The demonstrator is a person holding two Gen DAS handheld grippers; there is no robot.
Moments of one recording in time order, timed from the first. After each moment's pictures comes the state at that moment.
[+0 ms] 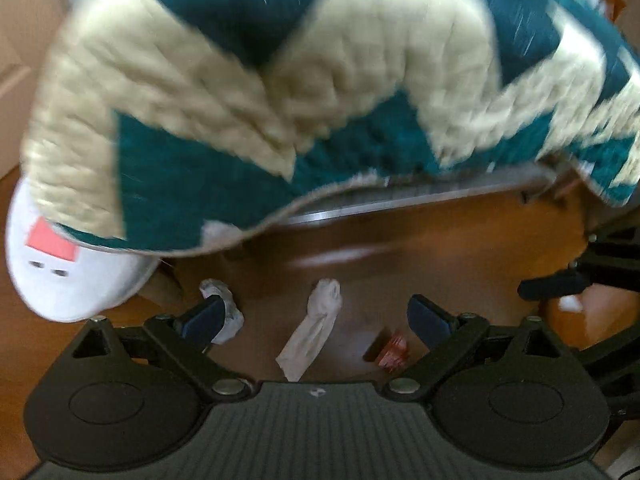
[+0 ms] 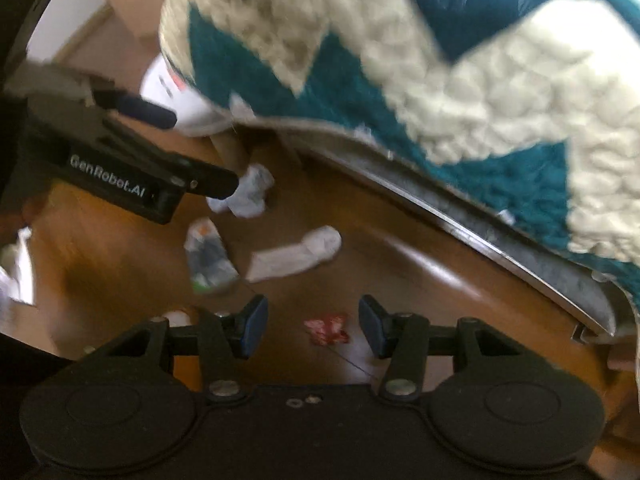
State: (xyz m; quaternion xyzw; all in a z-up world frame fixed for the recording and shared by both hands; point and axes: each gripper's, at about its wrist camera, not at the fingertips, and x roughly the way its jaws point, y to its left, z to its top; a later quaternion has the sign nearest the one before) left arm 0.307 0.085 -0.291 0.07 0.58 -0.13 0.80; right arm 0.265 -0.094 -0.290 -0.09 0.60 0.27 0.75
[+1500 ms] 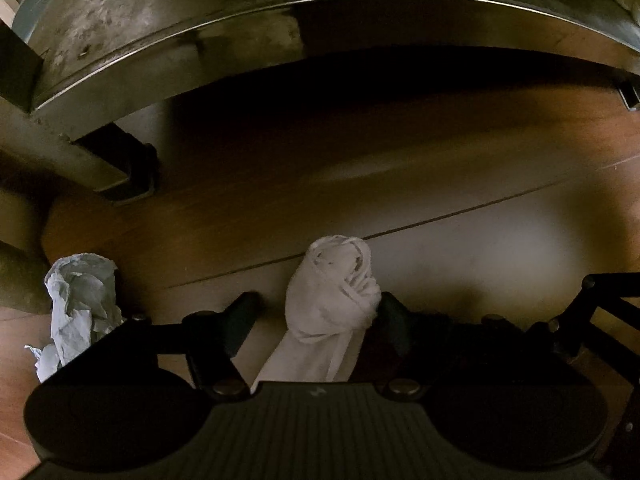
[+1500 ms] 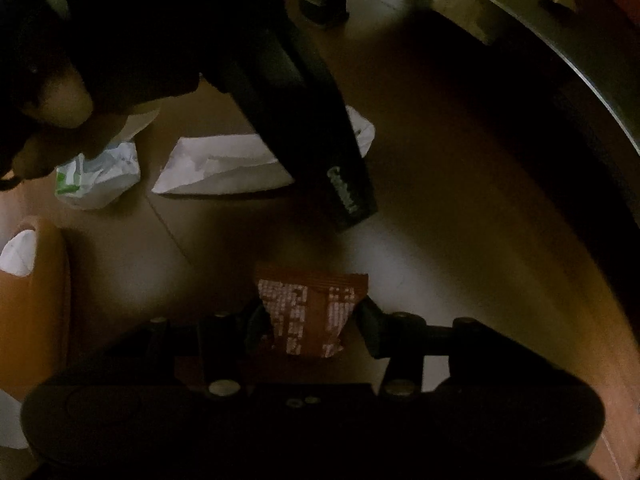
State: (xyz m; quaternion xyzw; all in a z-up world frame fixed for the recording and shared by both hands) left arm 0.346 0.045 -0.544 0.11 0.64 -0.12 0.75; right arm 0.259 -0.049 -0.509 -0.21 0.60 0.29 0.71
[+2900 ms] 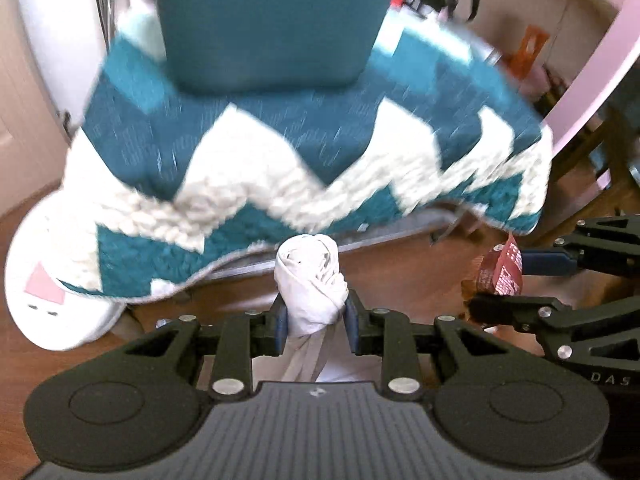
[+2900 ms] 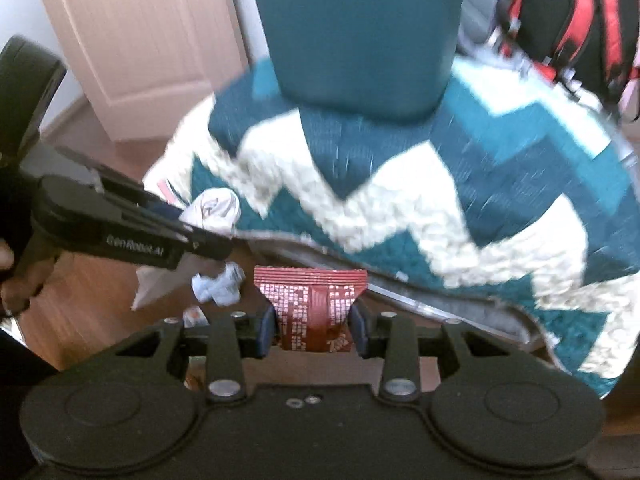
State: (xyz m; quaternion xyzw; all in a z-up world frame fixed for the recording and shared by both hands) left arm 0.249 0.032 -0.136 0.04 0.50 -0.19 0.84; right arm 0.209 -0.144 -0.130 -0.04 0.46 0.19 0.87
